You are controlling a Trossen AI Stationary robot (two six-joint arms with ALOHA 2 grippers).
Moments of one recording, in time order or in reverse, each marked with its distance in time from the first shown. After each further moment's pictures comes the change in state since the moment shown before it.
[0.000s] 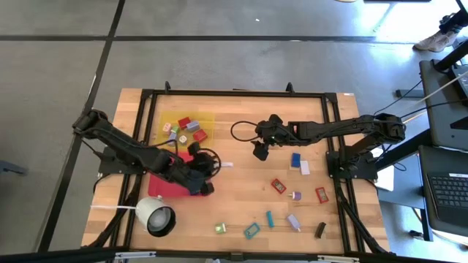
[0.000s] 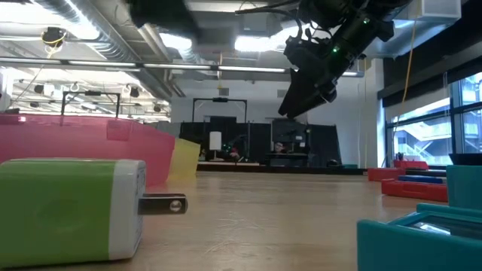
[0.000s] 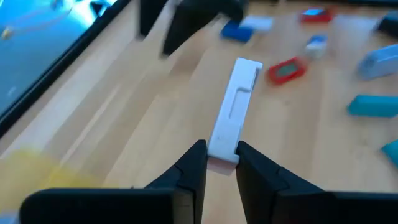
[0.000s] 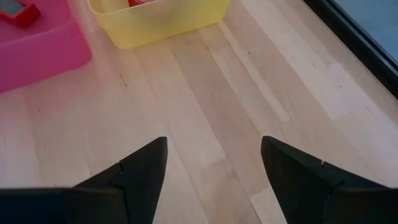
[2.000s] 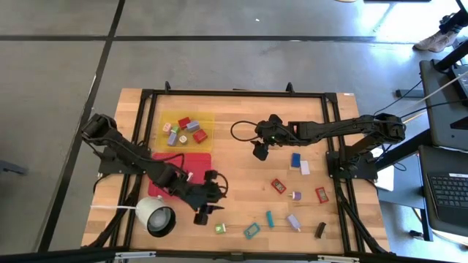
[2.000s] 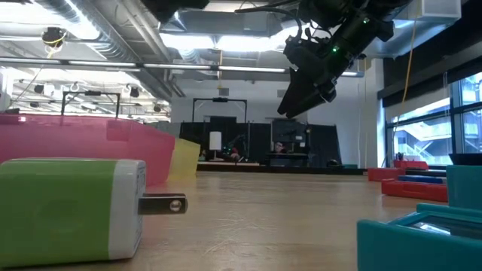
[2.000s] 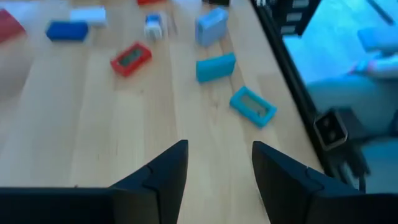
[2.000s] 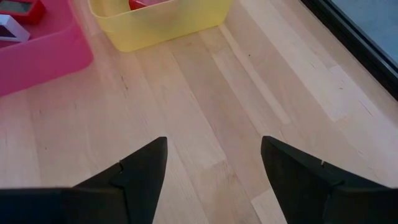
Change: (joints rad) left arm -0.092 0.128 0.000 0.287 0.401 0.248; right arm 0.000 0.000 0.000 0.008 0.000 0.000
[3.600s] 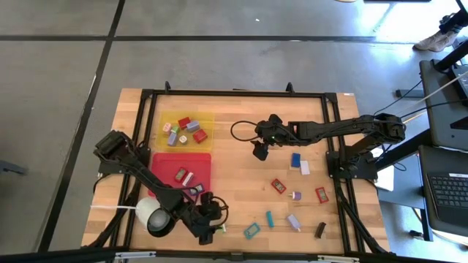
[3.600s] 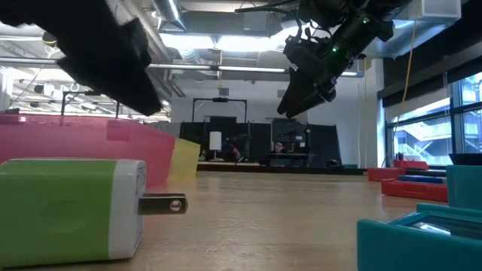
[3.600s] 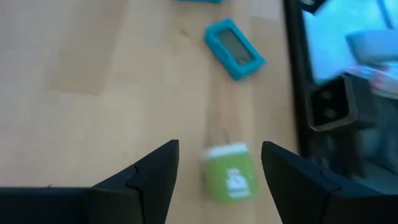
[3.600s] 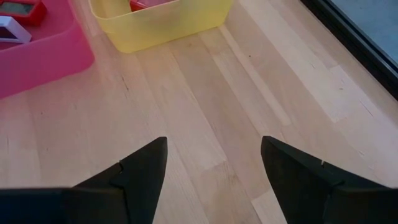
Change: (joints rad) left arm -0.144 0.271 0.000 0.129 -0.063 -0.427; right arm 0.000 0.000 0.000 0.003 -0.003 0.000
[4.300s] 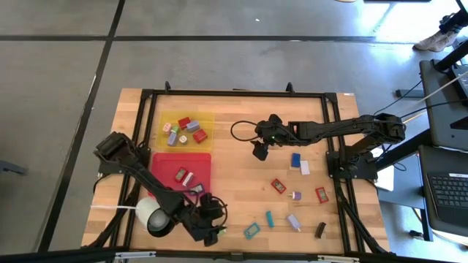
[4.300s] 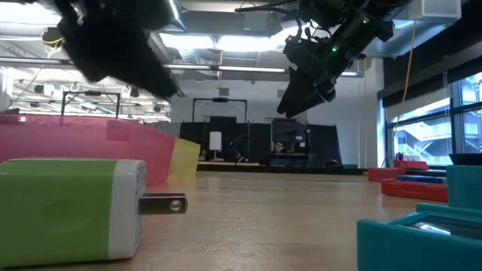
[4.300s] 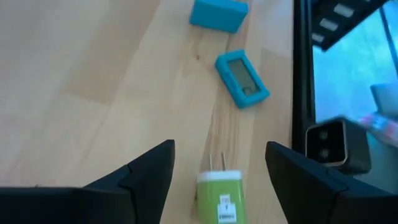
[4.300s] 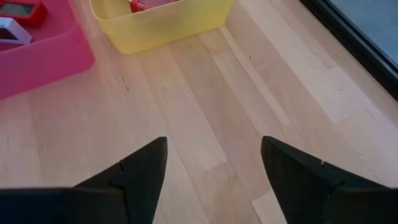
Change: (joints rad) left arm -0.013 0.018 0.059 -0.039 -0.098 -0.140; right arm 0.000 0.000 0.000 0.004 0.000 0.000
